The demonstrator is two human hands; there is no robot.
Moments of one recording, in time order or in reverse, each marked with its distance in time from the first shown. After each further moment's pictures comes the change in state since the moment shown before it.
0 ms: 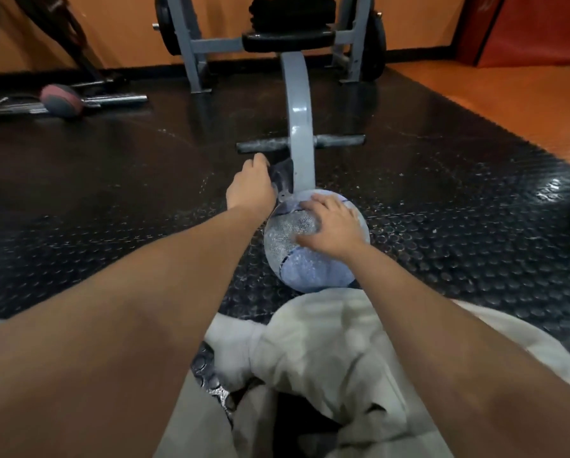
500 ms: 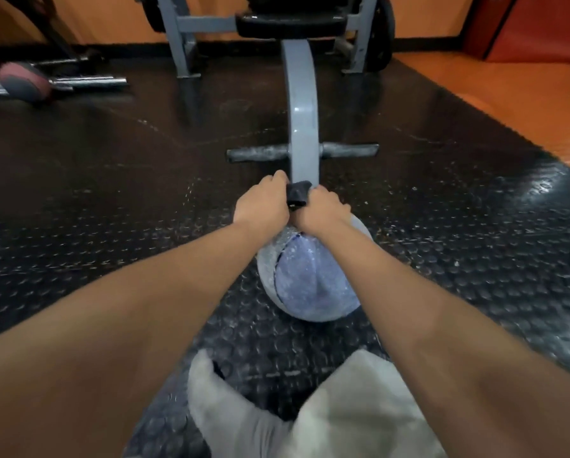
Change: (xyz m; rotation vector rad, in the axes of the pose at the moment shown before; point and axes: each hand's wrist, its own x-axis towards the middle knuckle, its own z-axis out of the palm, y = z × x) left_hand 0.101 -0.012 0.045 0.040 -0.174 0.132; right_hand 0.145 -0.022 -0.008 0.050 -0.067 0.337
